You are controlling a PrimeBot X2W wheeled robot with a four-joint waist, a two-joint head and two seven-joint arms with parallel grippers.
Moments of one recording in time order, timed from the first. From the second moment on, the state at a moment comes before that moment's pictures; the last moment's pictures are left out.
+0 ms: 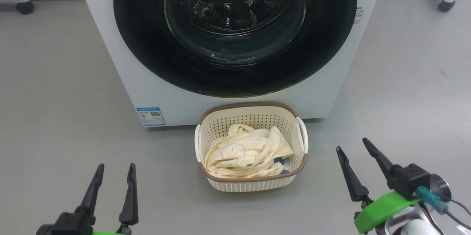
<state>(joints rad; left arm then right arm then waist) 0.07 0.09 -0.07 0.08 -0.16 -0.13 -0.25 0.01 -0.10 0.12 0.19 0.08 0.13 -0.25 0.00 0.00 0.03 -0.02</state>
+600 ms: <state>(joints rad) 0.07 0.10 -0.08 0.08 -0.16 -0.13 -0.25 0.01 -0.09 0.12 0.19 0.08 0.13 -0.25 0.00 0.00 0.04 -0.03</state>
